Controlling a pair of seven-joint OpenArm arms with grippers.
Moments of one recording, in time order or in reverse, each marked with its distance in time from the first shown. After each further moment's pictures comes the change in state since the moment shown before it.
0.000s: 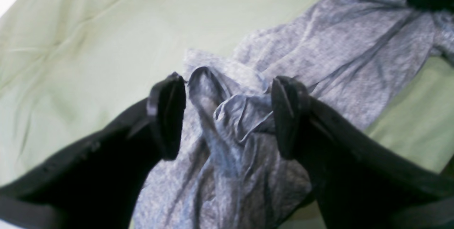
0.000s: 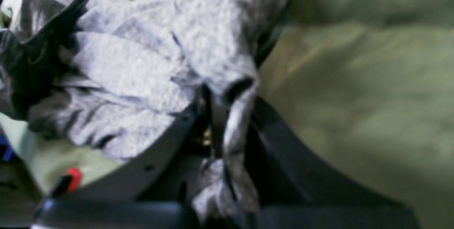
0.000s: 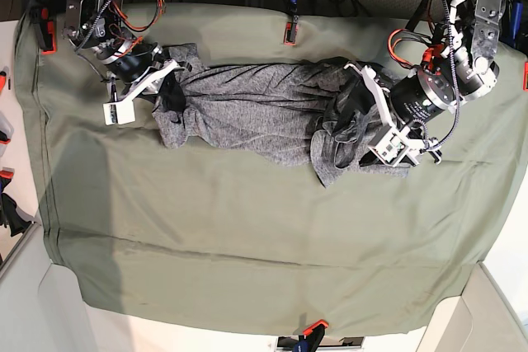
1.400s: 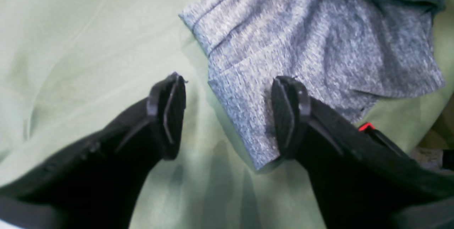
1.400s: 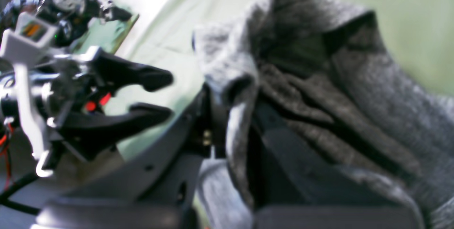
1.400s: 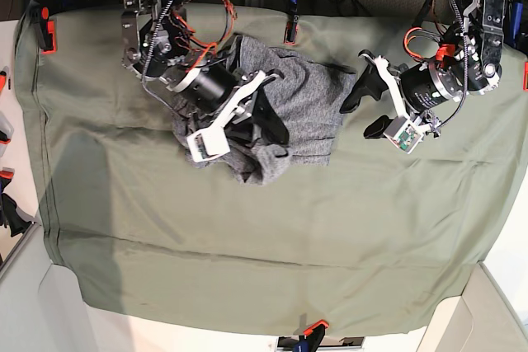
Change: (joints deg) left arm 1.2 1.1 -5.6 -12.4 -9.5 -9.2 0.2; right arm 3.2 -9.6 -19.5 8.4 -2.1 2.8 2.2
